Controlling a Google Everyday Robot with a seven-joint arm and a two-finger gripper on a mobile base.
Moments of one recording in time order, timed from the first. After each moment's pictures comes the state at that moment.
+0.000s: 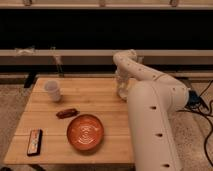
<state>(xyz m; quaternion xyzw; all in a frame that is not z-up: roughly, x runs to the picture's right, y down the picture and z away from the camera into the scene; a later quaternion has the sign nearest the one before) 0.101 -0.011 0.980 -0.17 -0.25 -0.77 0.56</state>
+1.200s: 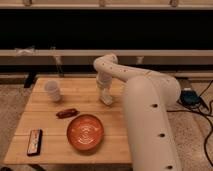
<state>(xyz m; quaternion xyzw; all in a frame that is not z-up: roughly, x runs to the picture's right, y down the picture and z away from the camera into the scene) -0.018 0.033 0.937 -0.11 -0.30 -0.83 0.46</state>
